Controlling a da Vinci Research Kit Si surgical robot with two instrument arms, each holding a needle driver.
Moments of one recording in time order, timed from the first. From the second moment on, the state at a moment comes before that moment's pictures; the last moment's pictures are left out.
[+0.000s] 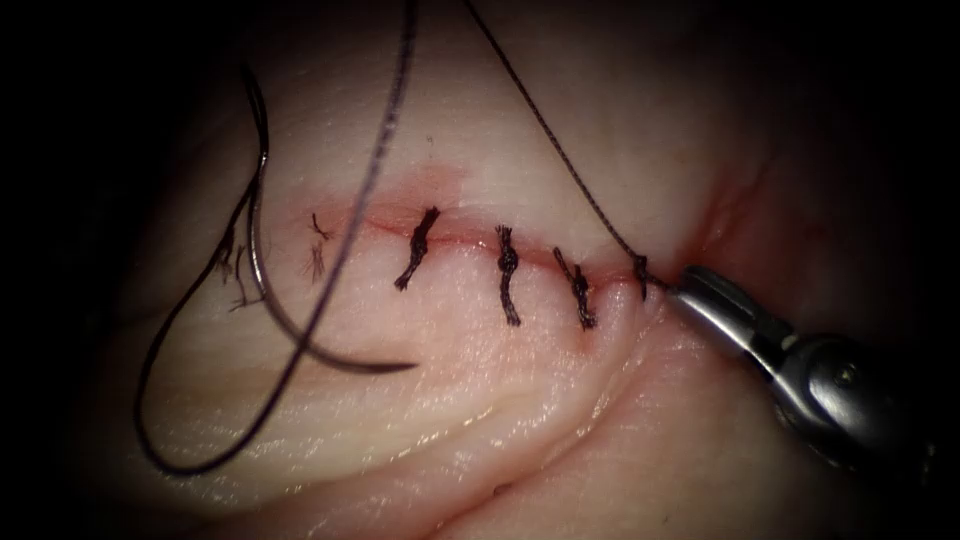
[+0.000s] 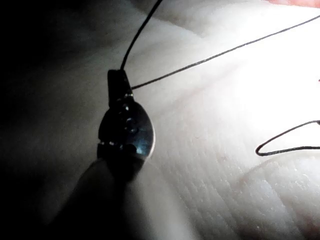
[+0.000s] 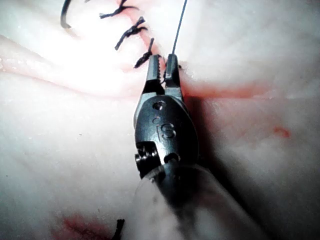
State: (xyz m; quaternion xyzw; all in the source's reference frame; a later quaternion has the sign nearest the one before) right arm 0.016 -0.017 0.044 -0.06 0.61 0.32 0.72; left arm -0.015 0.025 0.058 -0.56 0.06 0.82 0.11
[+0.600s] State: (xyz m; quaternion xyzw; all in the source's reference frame) right arm 0.016 -0.017 0.046 -0.06 0.60 0.31 0.74; left arm -0.015 0.025 0.058 -0.56 0.06 0.82 0.11
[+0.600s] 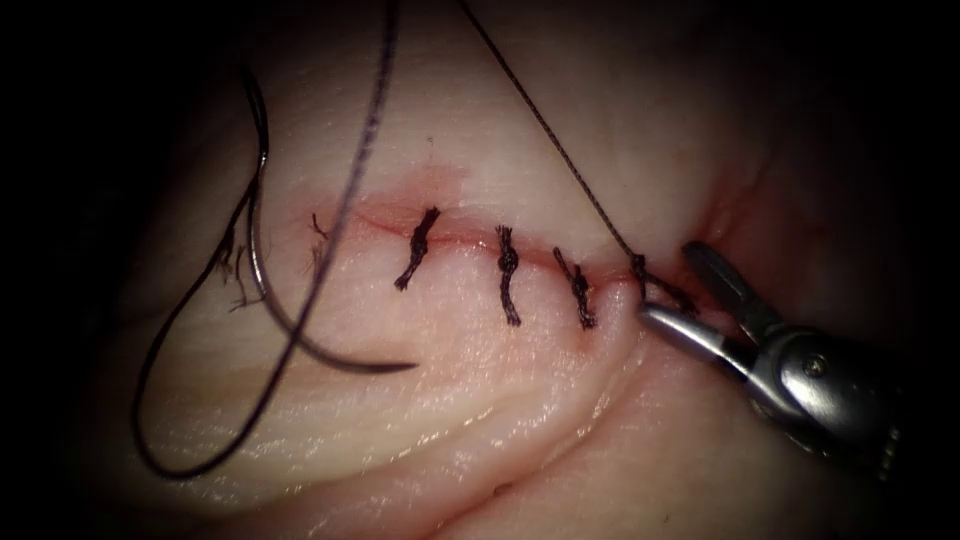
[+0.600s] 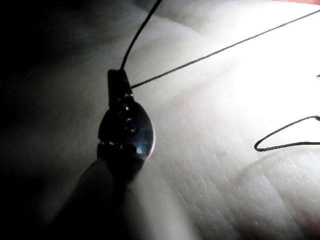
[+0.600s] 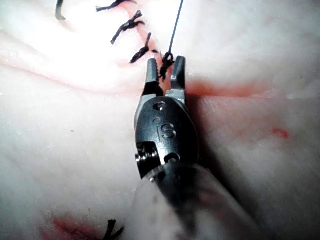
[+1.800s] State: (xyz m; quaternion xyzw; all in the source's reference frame) right arm 0.016 -0.019 0.047 -0.04 0.54 0.31 0.78; left arm -0.014 0.025 0.058 -0.56 0.06 0.82 0.11
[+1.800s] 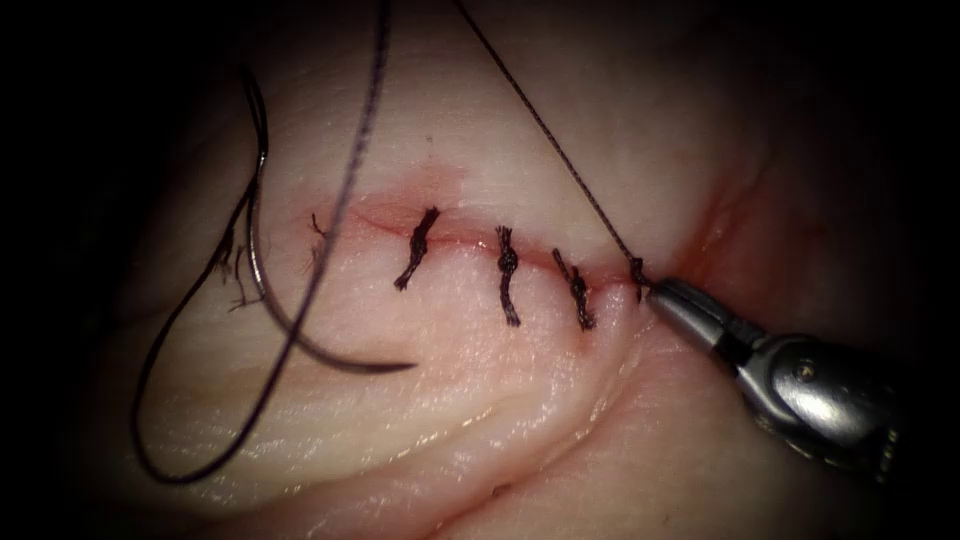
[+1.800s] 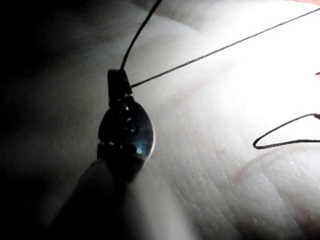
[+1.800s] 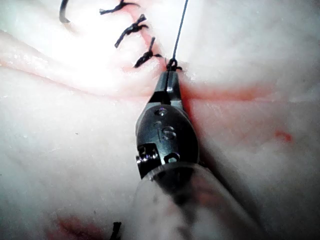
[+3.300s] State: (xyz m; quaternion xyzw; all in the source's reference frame) right arm 0.014 -0.018 0.038 -0.02 0.57 0.30 0.76; left arm -0.019 0.020 0.045 -0.67 0.04 0.73 0.16
